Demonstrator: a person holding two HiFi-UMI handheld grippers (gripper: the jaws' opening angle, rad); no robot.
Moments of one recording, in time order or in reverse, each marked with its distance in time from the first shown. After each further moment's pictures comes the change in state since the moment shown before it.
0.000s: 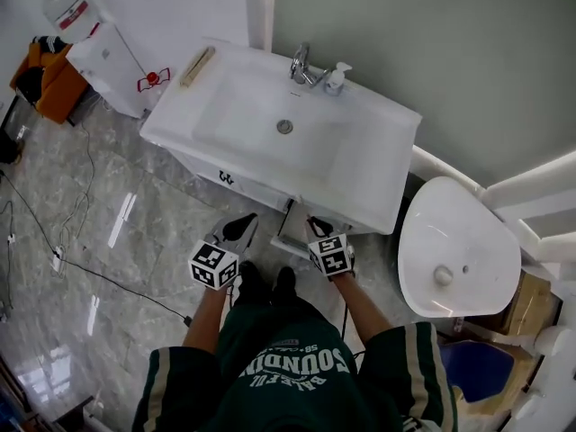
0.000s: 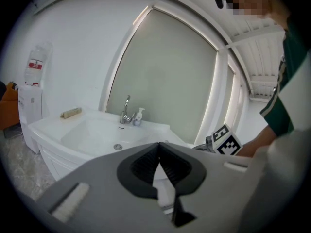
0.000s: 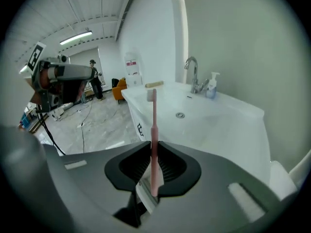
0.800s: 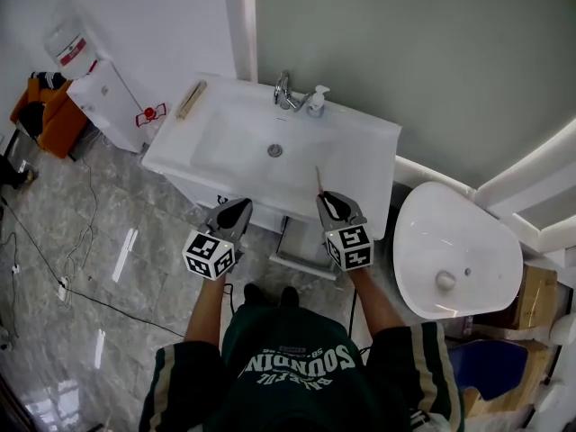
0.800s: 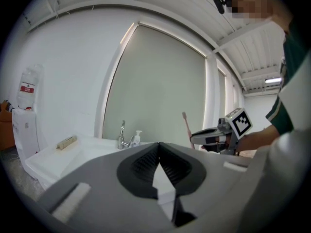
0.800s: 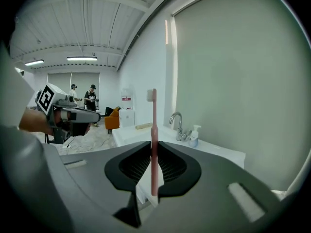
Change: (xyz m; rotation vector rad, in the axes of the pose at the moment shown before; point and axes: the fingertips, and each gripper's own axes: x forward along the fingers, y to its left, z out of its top) left arm 0.003 -0.009 0.103 0.128 -0.157 -0.005; right arm -0.121 -0.047 0.152 -0.030 -0.415 -0.099
